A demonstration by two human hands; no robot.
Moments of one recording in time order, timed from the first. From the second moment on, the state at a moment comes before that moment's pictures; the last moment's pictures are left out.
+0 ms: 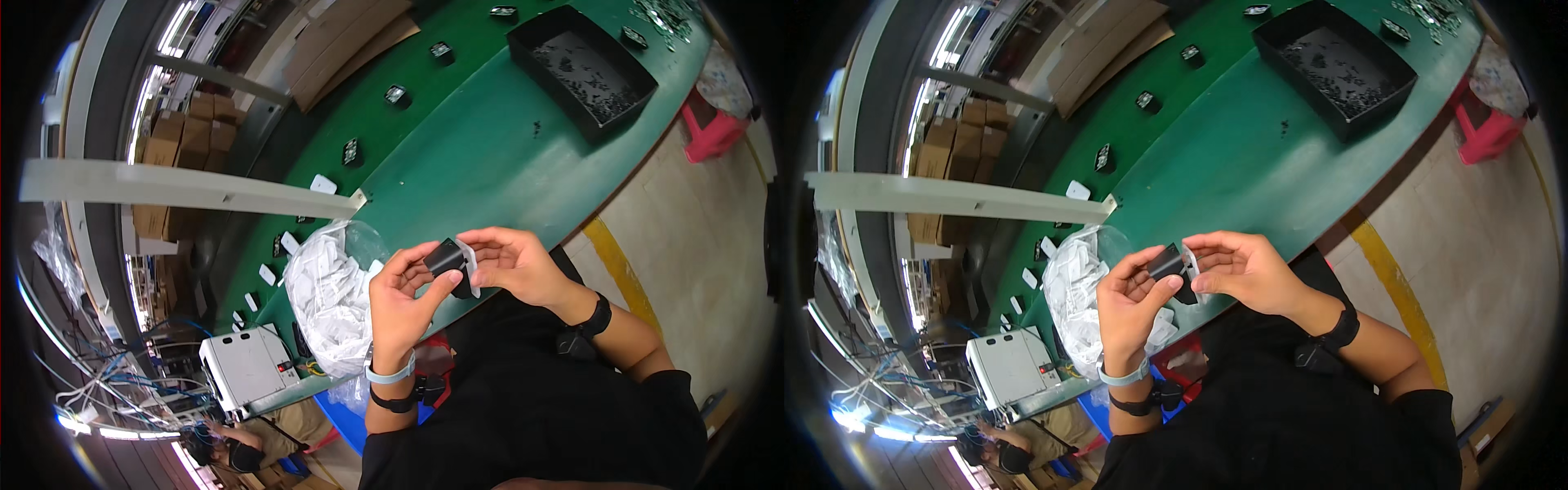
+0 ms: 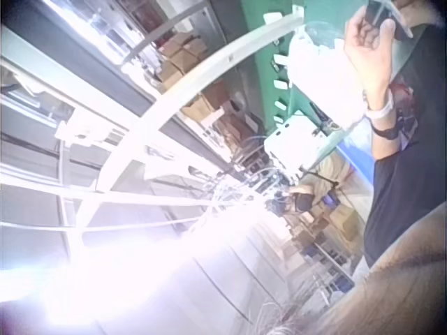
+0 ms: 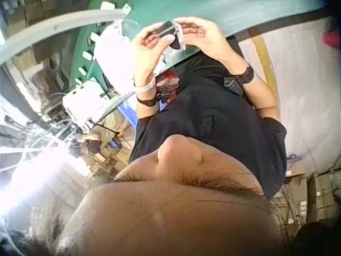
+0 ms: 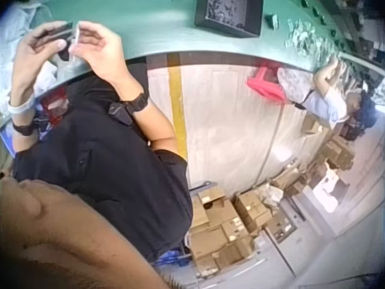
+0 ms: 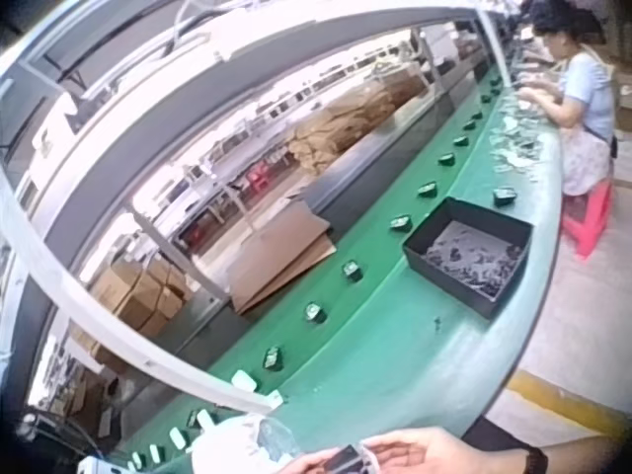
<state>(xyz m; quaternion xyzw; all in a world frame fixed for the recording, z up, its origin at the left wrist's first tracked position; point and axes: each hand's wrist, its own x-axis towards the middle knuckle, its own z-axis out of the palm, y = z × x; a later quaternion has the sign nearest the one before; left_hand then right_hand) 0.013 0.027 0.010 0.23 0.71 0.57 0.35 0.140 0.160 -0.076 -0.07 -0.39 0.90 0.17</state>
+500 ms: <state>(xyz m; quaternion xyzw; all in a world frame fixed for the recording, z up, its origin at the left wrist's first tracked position) 0.027 0.042 -0.043 0.15 0.60 0.70 0.36 0.137 0.168 -0.075 -0.16 -0.54 0.78 0.27</state>
